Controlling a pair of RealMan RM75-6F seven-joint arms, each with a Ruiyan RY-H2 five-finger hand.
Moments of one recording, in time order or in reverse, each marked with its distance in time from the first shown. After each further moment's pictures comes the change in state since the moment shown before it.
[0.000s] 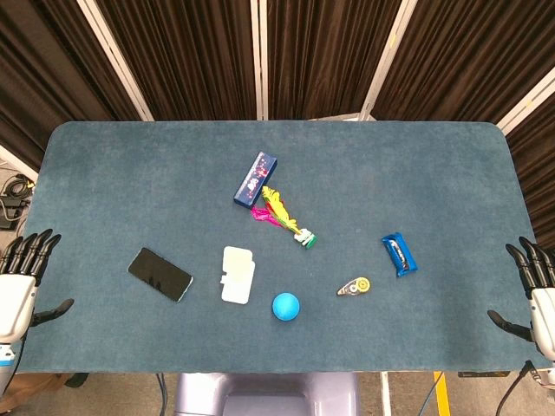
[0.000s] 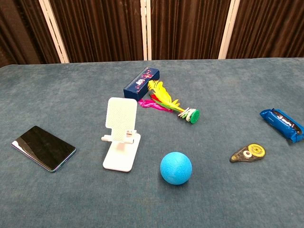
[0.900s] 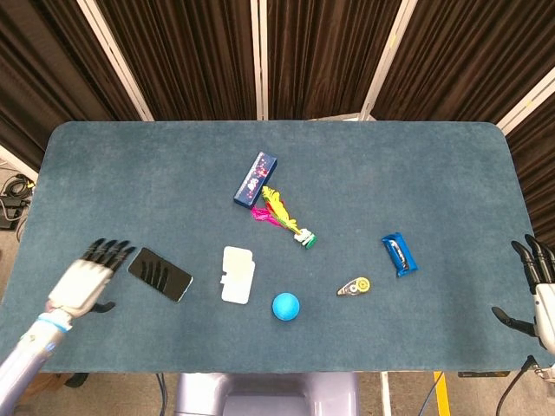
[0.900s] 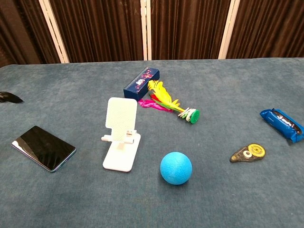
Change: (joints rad) left arm -0.268 -0.132 0.029 0.246 -0.001 -0.475 0.050; right arm 0.014 -0.004 0.016 0.006 0.064 -0.044 -0.013
